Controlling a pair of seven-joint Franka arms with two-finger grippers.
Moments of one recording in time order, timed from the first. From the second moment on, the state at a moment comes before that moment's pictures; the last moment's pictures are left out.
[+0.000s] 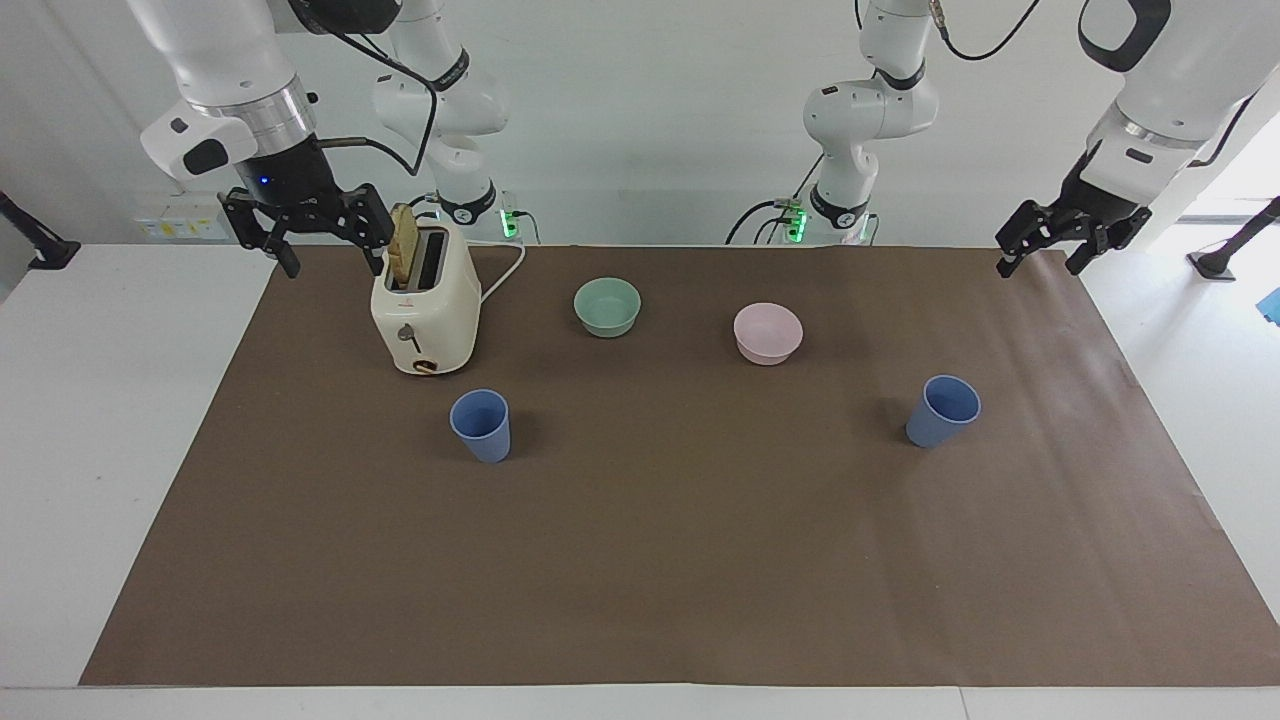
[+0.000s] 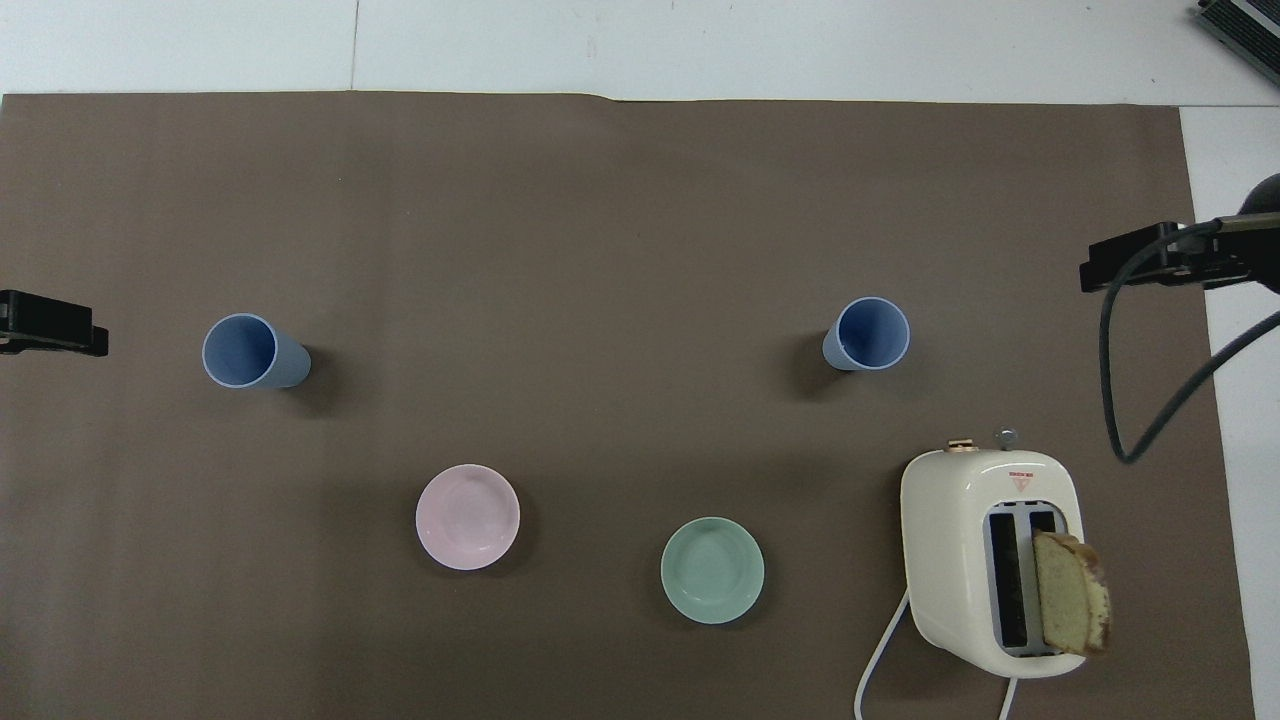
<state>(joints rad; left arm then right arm) 0.10 -0.05 -0.06 -1.68 -0.04 1.64 -0.03 -0.05 0.08 0.09 -1.38 0.00 1.54 0.03</state>
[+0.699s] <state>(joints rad) 0.16 0.06 -0.06 -1.93 -0.05 1.96 -0.18 -0.05 0.08 0.09 -1.38 0.00 1.54 0.03</state>
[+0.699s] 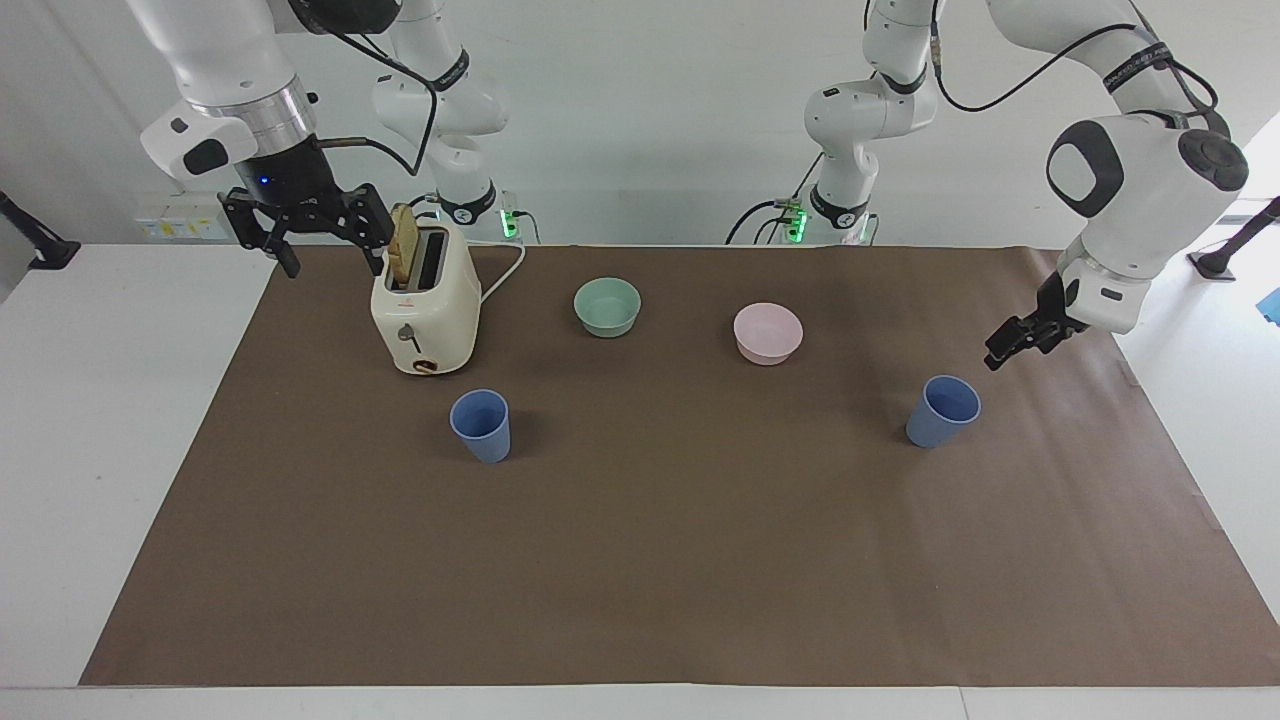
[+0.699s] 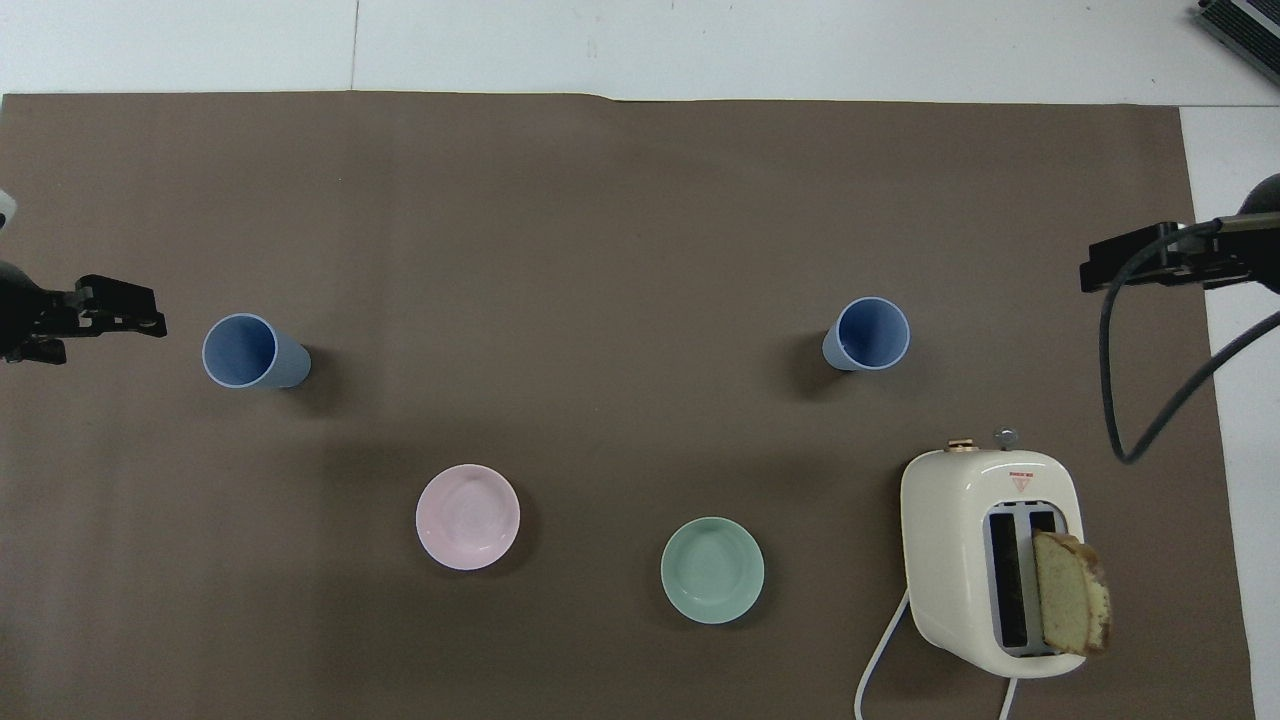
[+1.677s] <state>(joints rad) 0.13 0.15 -0.08 -2.00 -0.08 2.15 -0.24 -0.05 0.08 0.09 -1.38 0.00 1.54 0.03</state>
